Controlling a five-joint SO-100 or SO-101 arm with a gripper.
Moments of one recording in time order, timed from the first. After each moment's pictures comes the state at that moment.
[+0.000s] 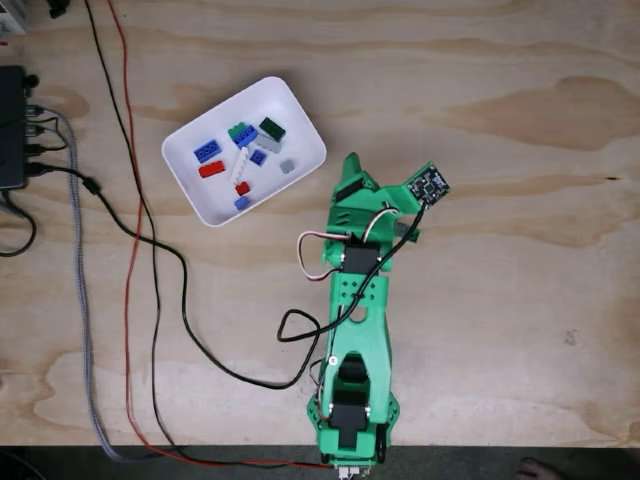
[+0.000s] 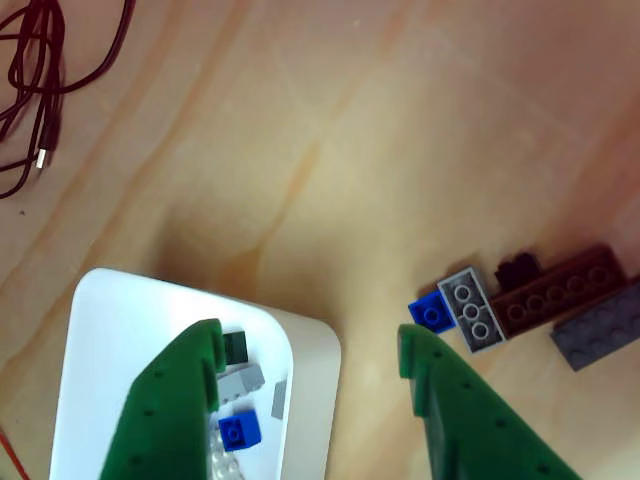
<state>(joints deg) 2.9 123.1 116.6 51.4 -34.9</state>
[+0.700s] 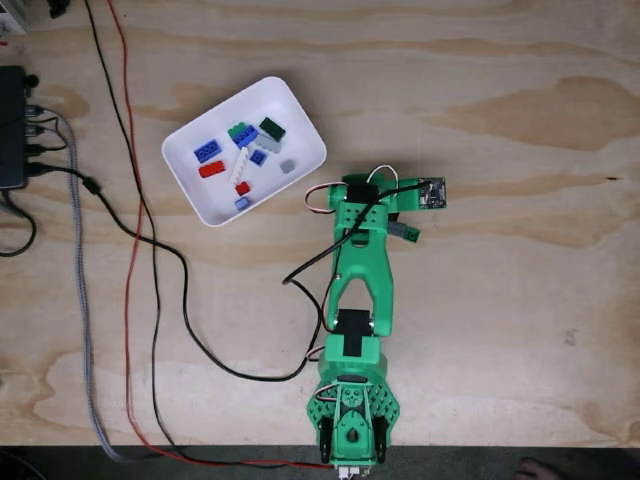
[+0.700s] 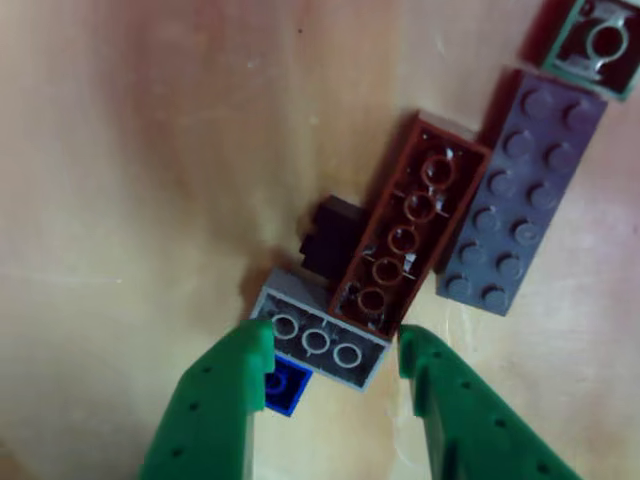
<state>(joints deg) 1.8 82.1 101.9 56.0 -0.3</state>
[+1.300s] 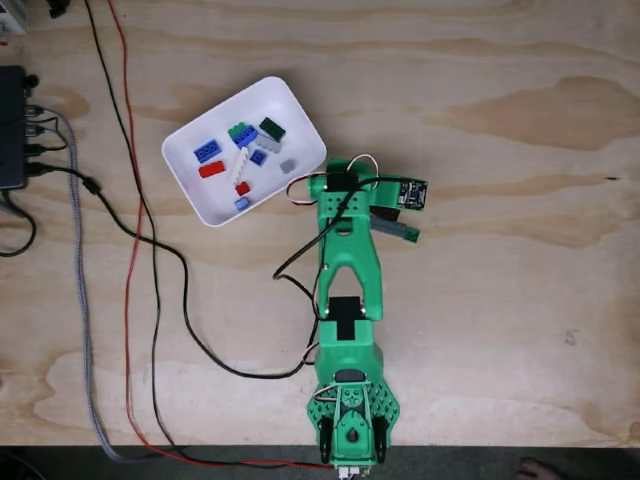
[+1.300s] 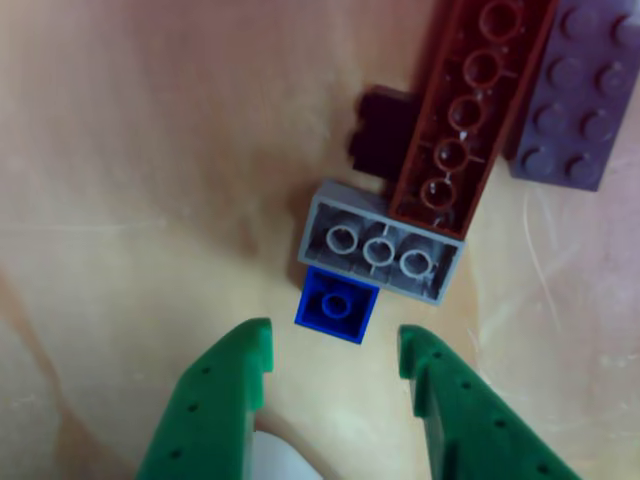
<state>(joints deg) -3.9 76.2 95.1 55.5 12.8</state>
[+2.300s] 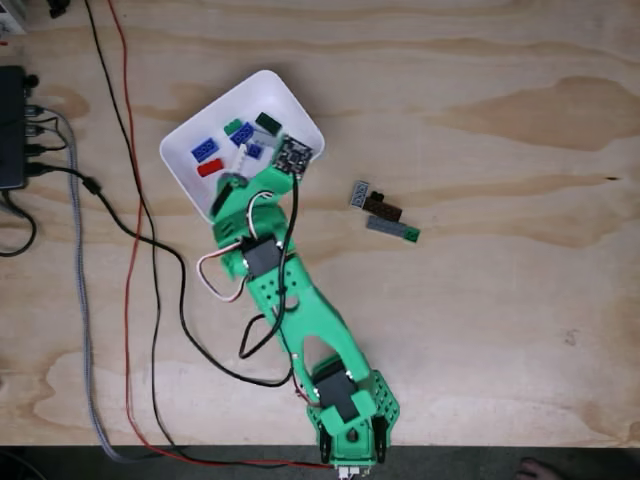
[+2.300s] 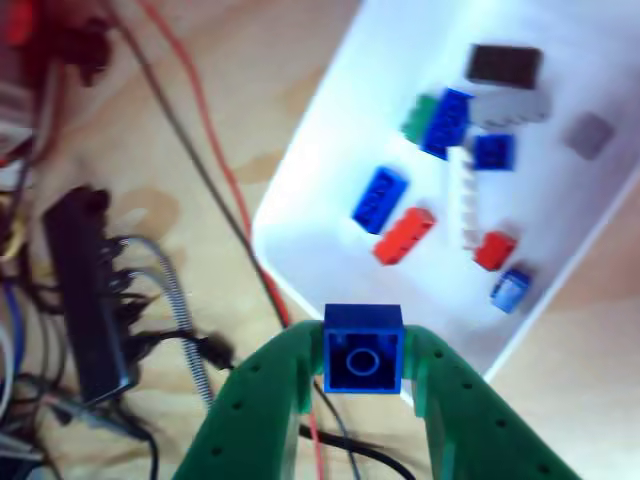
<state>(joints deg) -30.3 108.5 85.0 64.8 -33.3</state>
